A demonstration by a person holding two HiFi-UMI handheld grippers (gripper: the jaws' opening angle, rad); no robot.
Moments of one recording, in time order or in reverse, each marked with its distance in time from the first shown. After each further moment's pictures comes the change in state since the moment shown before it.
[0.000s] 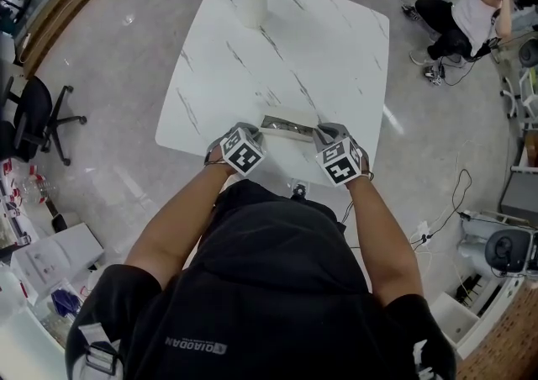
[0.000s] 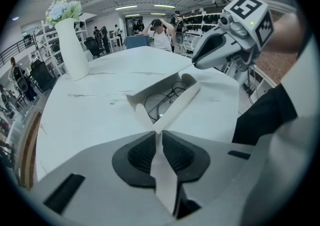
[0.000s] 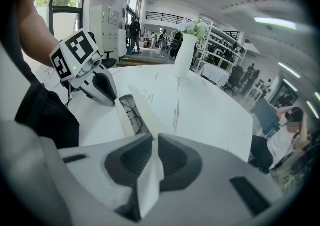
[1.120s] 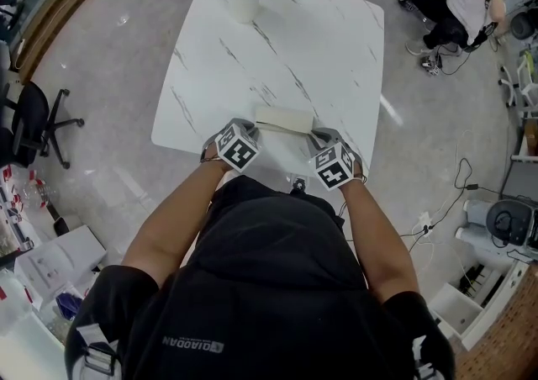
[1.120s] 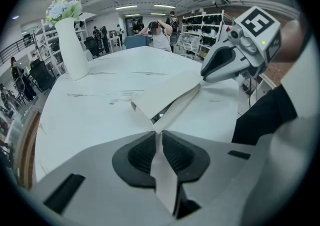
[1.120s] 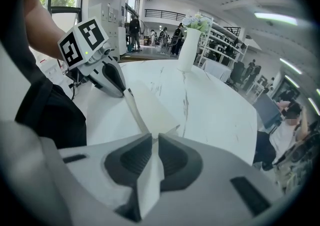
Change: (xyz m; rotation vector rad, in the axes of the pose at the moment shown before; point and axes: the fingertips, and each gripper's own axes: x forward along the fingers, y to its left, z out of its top) left arm -0.001 -0.002 -0.001 -0.001 0.001 -0.011; right arm 0.003 0.029 -0.025 0.021 0.026 0.022
